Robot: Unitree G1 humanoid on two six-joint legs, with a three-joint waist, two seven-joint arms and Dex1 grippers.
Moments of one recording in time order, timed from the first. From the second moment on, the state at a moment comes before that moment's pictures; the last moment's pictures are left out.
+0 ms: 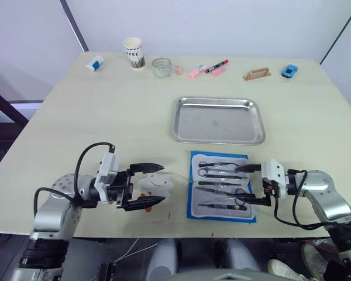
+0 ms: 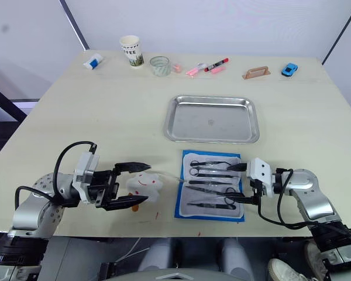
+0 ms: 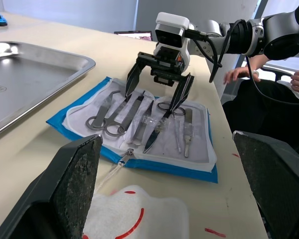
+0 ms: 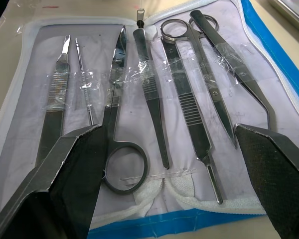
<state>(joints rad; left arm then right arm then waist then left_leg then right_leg) -0.05 0.71 0.11 -0.10 -0.62 0.19 -1.45 -0.20 -0.65 0.18 0.14 0.28 -0.05 1.22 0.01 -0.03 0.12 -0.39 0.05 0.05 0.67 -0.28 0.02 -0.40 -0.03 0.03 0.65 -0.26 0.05</state>
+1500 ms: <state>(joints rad) -0.48 0.58 -0.30 -0.06 -0.25 0.44 -1.09 -0.20 -0.63 0.18 0.15 0.29 -0.05 1.21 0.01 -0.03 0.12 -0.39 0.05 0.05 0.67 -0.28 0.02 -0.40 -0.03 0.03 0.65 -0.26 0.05</state>
